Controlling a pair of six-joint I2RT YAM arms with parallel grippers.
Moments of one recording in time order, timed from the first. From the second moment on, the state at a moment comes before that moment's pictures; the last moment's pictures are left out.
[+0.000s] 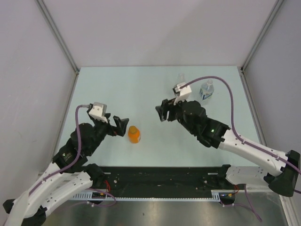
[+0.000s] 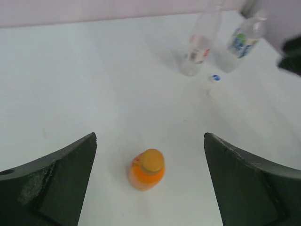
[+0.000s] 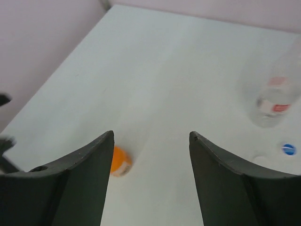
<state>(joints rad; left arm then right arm) -0.76 0.47 0.73 -0.39 -0.28 -0.21 0.97 1.14 1.09 -0.13 0.42 0.29</state>
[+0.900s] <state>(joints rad) -0.56 0.51 0.75 -0.64 -0.49 -0.52 1.19 1.66 0.96 0.31 0.26 0.33</state>
